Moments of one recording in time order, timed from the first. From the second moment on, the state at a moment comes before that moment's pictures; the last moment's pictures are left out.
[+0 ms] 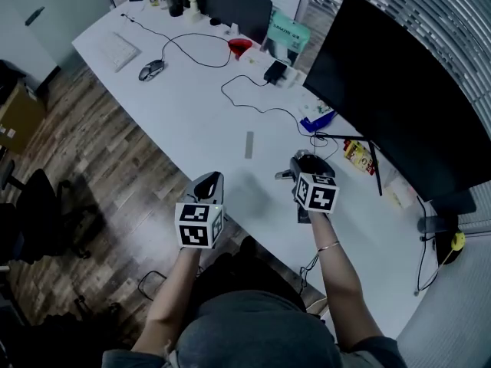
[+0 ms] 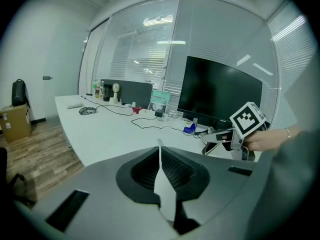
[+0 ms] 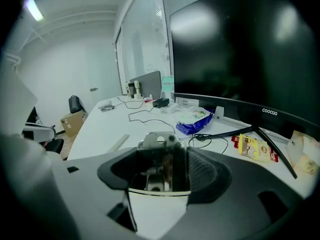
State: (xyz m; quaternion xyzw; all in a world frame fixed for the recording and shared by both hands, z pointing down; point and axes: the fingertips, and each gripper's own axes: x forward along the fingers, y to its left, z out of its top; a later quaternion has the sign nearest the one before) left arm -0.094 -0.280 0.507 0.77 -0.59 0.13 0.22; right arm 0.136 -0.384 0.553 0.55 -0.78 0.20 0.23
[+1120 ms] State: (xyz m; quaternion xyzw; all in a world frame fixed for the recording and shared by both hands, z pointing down) left arm -0.115 -0.264 0.515 0.73 -0.63 0.13 0.24; right arm 0.119 -0.394 0.598 0.54 -0.77 0.21 0.28
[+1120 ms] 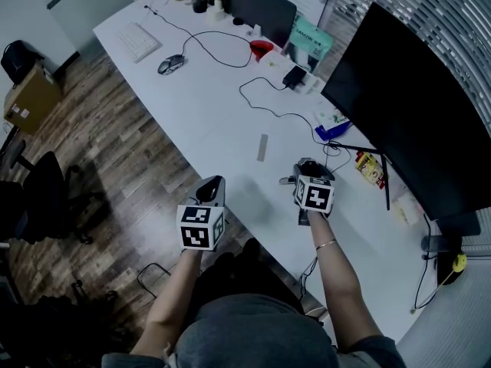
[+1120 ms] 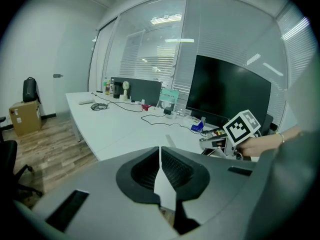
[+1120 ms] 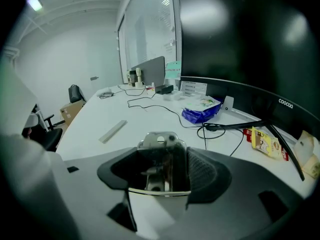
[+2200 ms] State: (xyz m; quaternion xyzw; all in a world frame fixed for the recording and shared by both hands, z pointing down) left arm -0.117 -0.266 0.517 0.74 -0.62 0.14 0.23; right arm 0.122 -0.390 0.595 0.55 -0.76 0.22 0.26
